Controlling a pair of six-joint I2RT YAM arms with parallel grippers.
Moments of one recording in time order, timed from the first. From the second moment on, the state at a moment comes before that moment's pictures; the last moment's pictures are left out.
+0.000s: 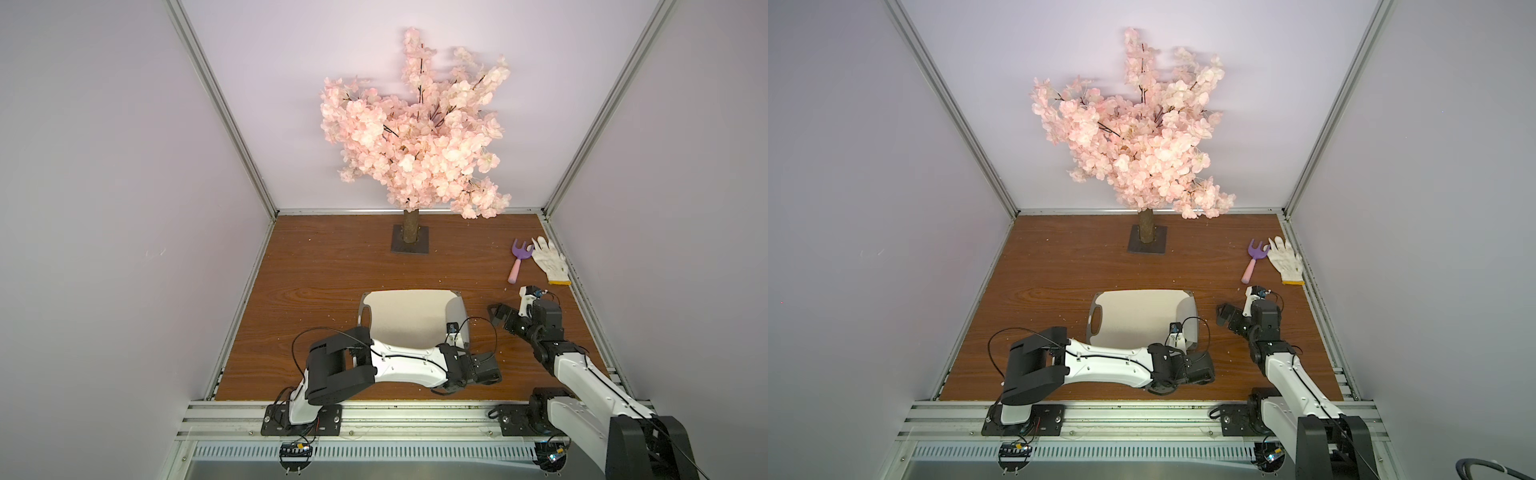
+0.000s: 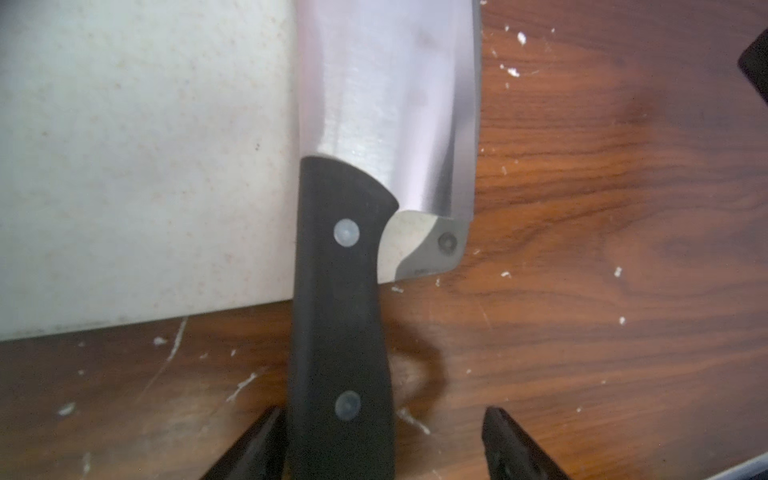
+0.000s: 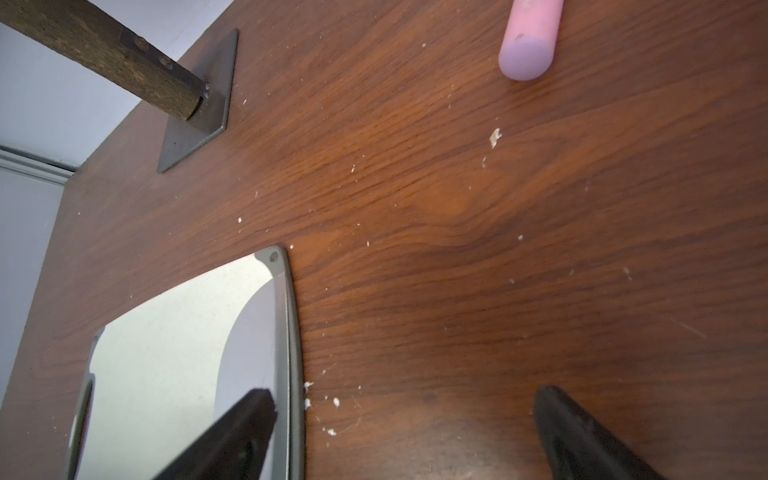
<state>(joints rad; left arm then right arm) -1.40 1.98 1.32 -0.53 -0.35 -1.33 0.00 0.96 0.27 0.00 -0.22 0.48</state>
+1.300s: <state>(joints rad) -1.40 1.68 1.18 -0.58 -0.47 -1.19 0.00 0.96 0.25 0.04 -0.28 0.48</state>
